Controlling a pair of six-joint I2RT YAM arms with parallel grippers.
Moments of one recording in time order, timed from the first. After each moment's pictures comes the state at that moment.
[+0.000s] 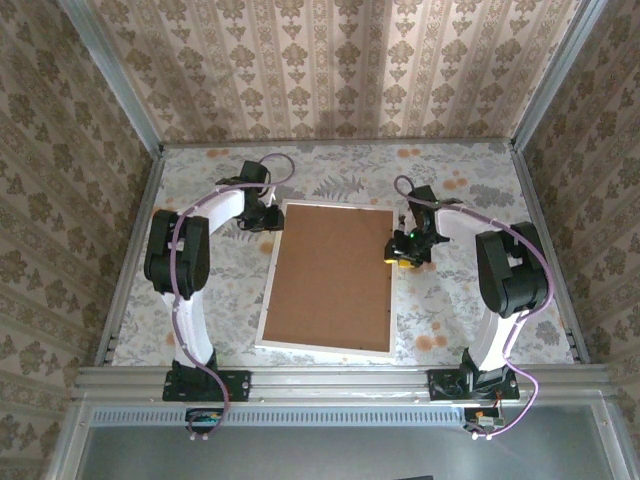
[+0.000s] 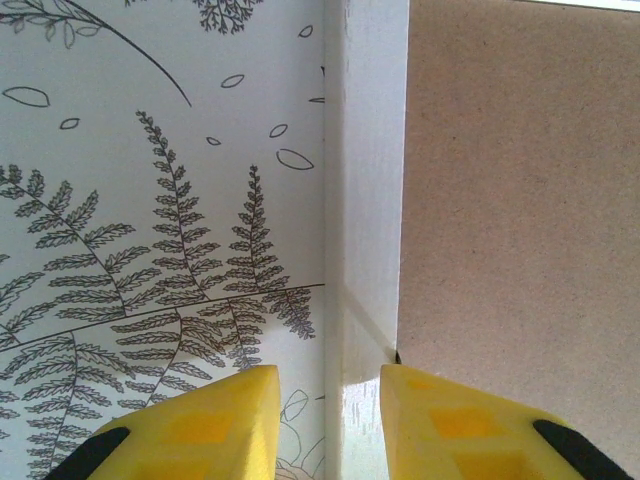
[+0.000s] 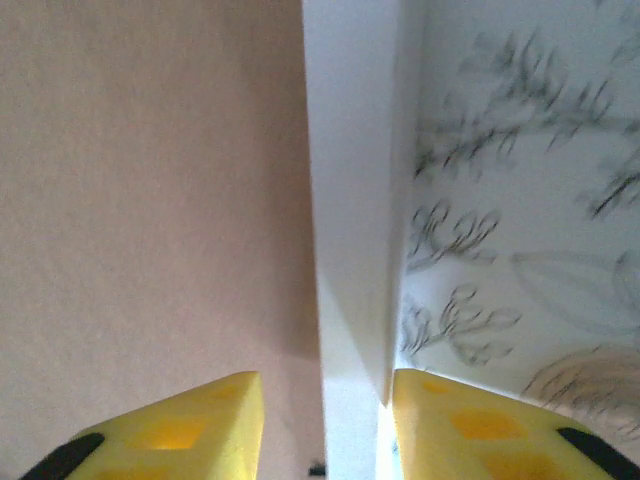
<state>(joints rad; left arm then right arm) -0.31 2.00 1.41 -0.66 0.21 -0.21 0.21 1.82 1.12 -0.72 -0.38 0.40</state>
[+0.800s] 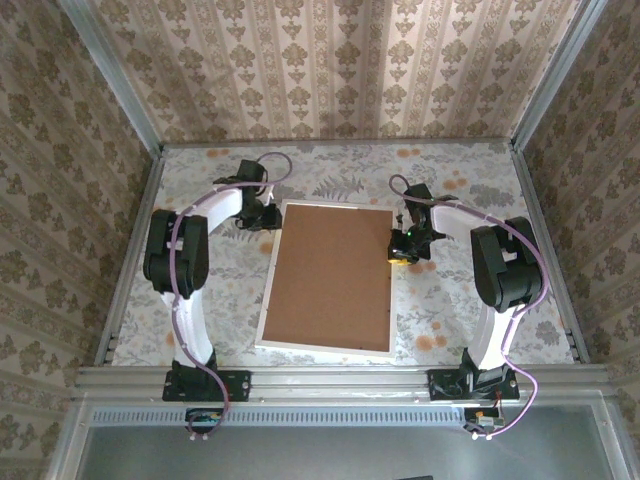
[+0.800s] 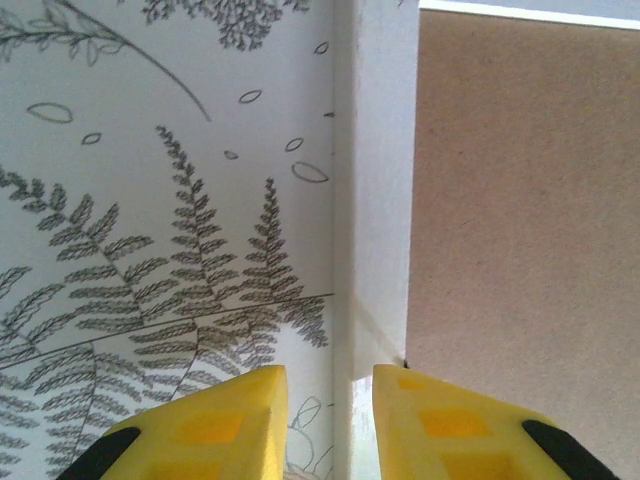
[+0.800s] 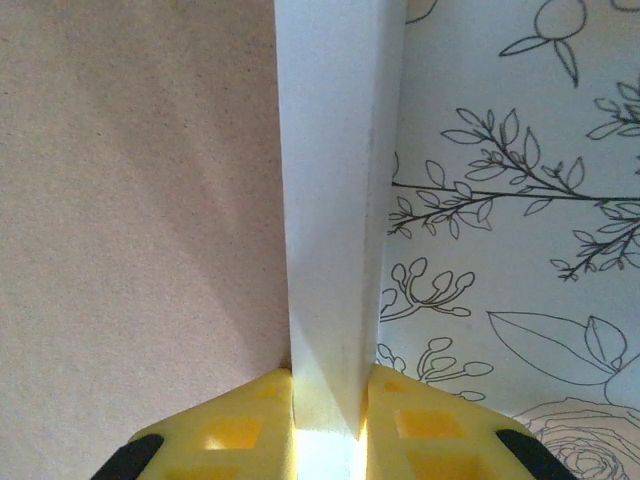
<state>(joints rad) -0.29 2.01 1.43 -0.66 0.23 -0.20 0.22 1.86 1.17 -0.75 -0.32 0.36</state>
